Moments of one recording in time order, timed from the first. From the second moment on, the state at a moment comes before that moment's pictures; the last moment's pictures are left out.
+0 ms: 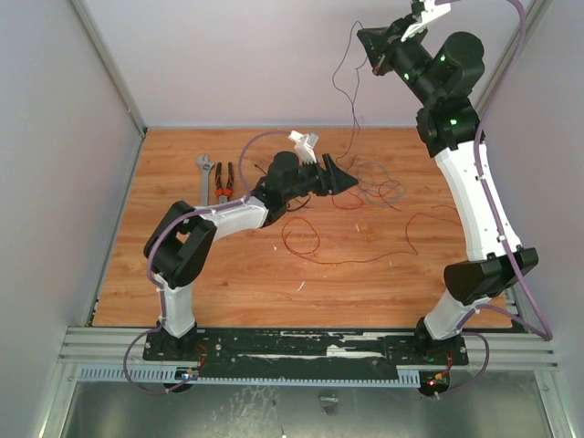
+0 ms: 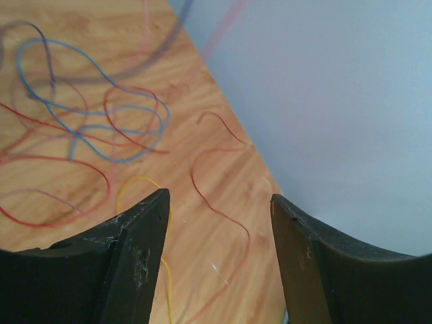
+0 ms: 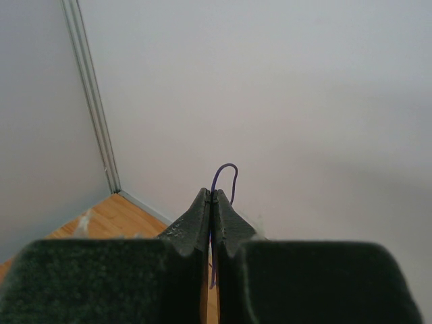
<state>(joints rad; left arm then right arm) -0.67 1.88 1.21 0.58 0.35 -0.78 0.29 1.68 2.08 -0.06 -0.34 0.10</state>
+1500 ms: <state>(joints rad) -0.44 2.23 1.41 0.47 0.24 -0.72 0.10 1.52 2.07 -0.21 -0.03 0.03</state>
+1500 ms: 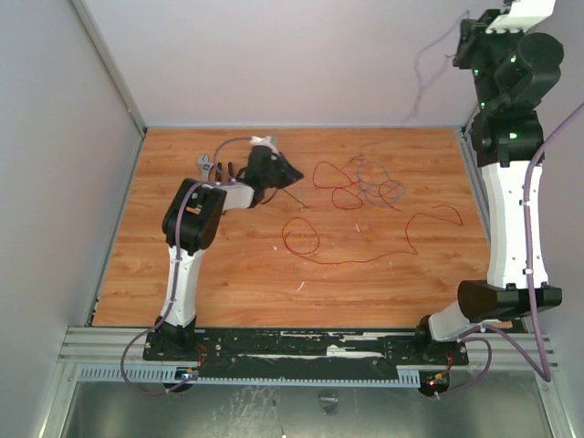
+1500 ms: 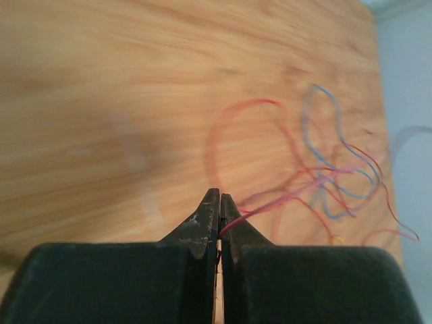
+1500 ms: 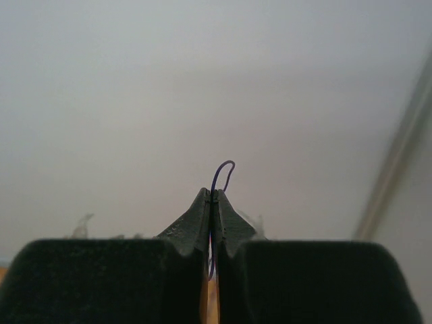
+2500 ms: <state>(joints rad) -0.34 1.75 1.34 -0.11 0.20 -0.47 0.01 1.49 2.05 -0.01 -0.70 0.35</state>
